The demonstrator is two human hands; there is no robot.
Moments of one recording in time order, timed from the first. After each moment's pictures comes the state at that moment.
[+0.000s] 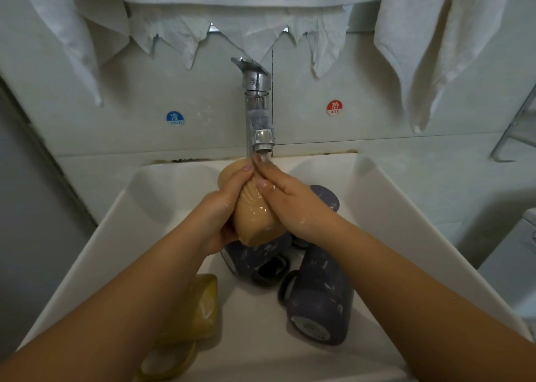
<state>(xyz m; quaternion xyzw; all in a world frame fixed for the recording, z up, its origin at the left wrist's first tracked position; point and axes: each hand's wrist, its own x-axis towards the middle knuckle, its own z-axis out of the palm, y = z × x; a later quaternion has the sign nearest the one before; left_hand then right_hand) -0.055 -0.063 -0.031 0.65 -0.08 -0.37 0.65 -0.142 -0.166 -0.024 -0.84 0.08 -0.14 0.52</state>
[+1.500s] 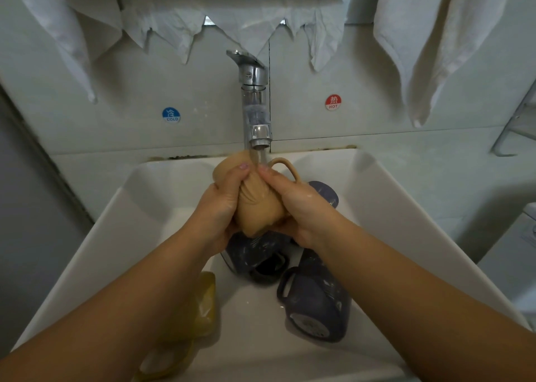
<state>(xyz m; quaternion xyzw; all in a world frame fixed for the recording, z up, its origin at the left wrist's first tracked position) -0.063 -0.068 -0.037 0.61 -0.13 -0.29 0.73 -0.132 -0.169 -0.037 -0.54 0.26 -0.11 0.79</state>
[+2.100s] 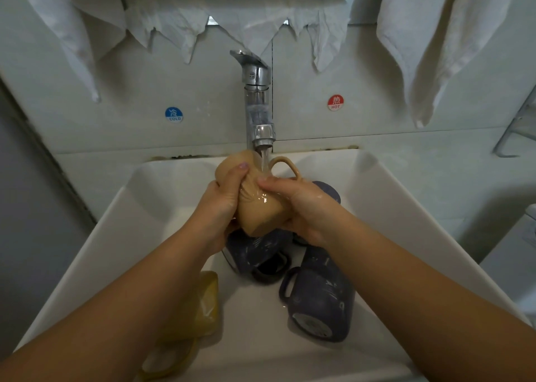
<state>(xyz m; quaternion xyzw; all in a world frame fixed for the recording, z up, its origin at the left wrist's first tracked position) -0.057 -0.067 -0.036 0.65 -0.09 -0.27 0.71 -0.142 -0.173 -0.030 -0.58 0.22 -0.08 0.78</state>
